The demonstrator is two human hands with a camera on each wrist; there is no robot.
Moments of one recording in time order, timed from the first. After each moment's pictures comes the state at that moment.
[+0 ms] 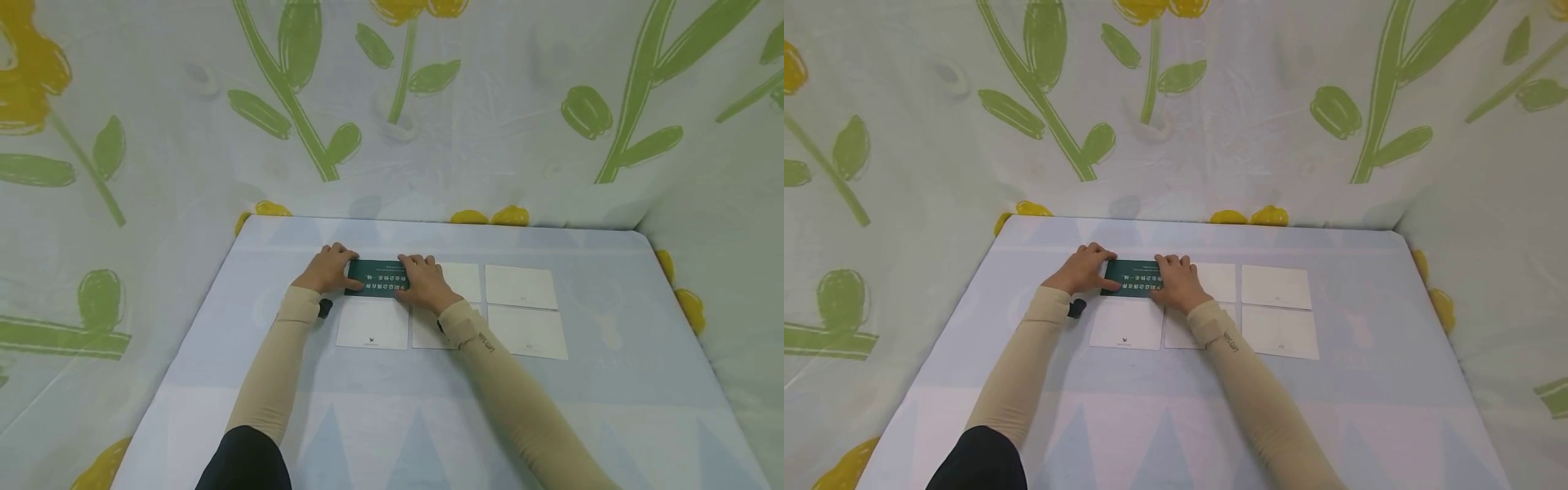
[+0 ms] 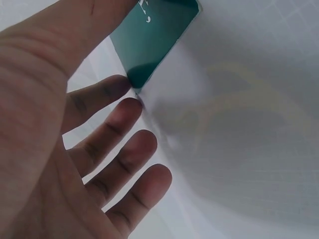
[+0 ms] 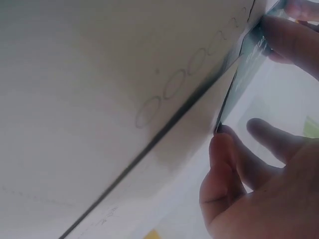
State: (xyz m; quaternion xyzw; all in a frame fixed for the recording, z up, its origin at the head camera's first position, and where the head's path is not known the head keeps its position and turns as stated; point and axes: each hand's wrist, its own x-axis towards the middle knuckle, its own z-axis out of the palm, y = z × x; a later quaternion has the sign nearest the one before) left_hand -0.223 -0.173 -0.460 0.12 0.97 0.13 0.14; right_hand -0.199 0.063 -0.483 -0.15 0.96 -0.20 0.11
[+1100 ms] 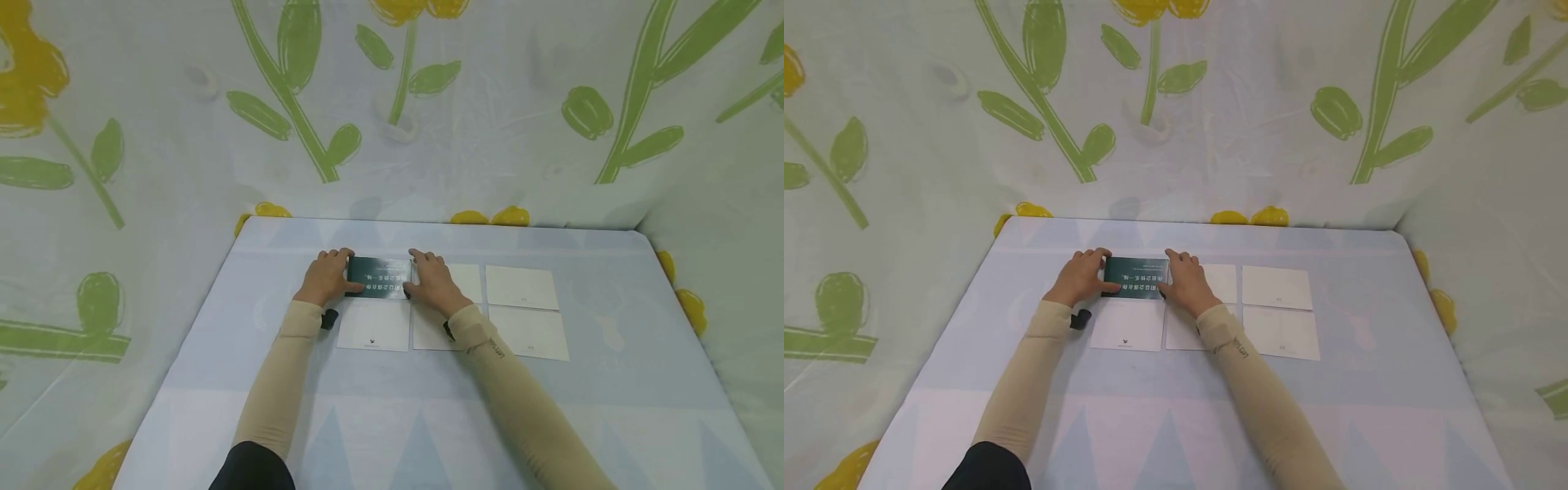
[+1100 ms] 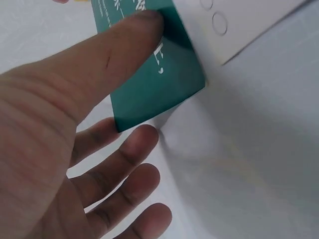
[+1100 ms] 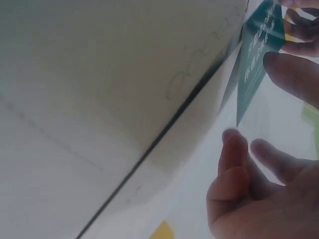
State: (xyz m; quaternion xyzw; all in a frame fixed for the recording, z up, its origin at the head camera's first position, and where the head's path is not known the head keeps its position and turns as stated) left_hand -0.209 -0.169 -0.466 0.08 0.98 0.13 0.08; right_hand -0.195 0.077 -0.477 -0.13 0.95 -0.28 0.08
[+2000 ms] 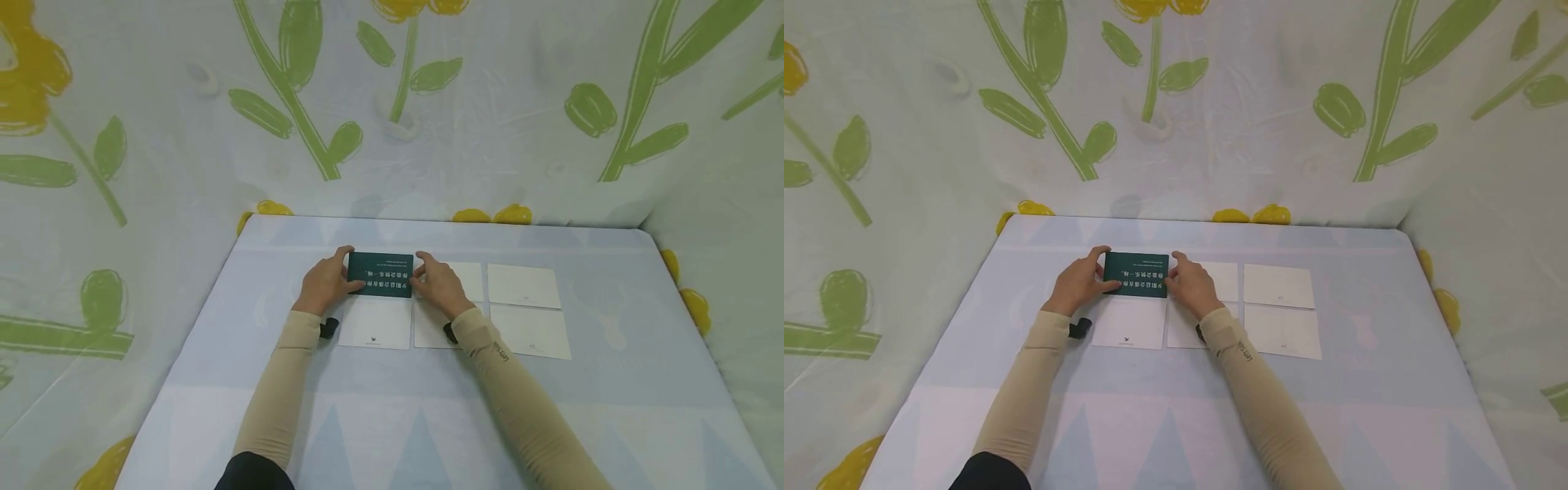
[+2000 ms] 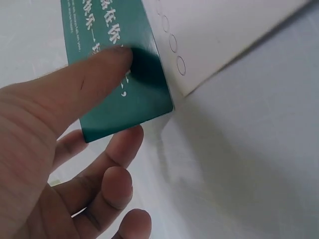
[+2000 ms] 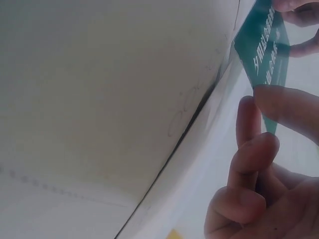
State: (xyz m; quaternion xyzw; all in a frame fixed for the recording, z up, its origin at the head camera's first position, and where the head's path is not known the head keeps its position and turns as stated) left_hand -0.191 -0.169 -0.472 0.06 0.98 0.21 0.03; right_hand -0.187 0.081 -0.477 -0.06 0.93 -0.35 0.09
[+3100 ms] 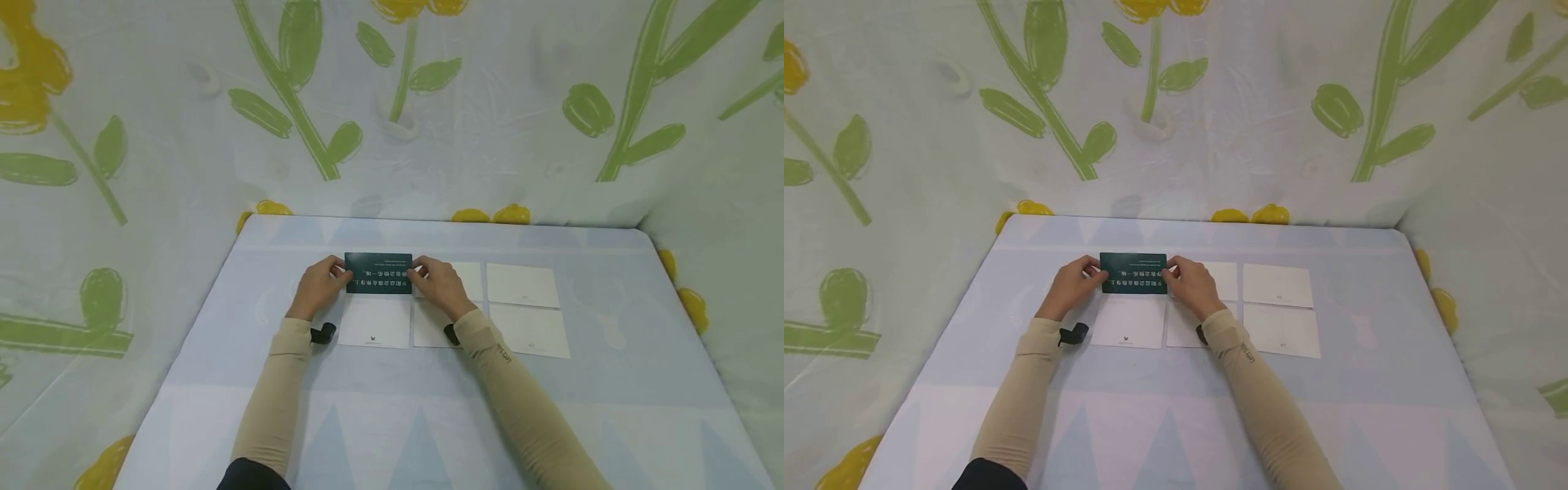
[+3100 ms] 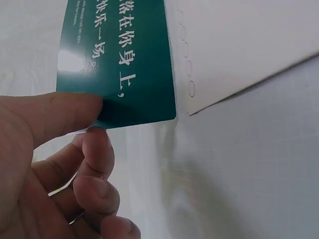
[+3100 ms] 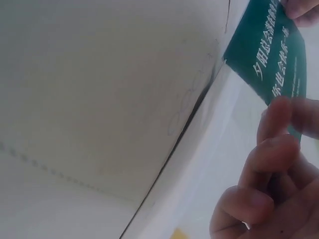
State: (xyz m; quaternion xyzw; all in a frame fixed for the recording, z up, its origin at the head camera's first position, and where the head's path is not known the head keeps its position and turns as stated) left_hand -0.180 -0.182 -0.472 0.01 0.94 0.33 0.04; right_hand -0.182 0.087 -0.473 -0.07 0.93 -0.36 0.06
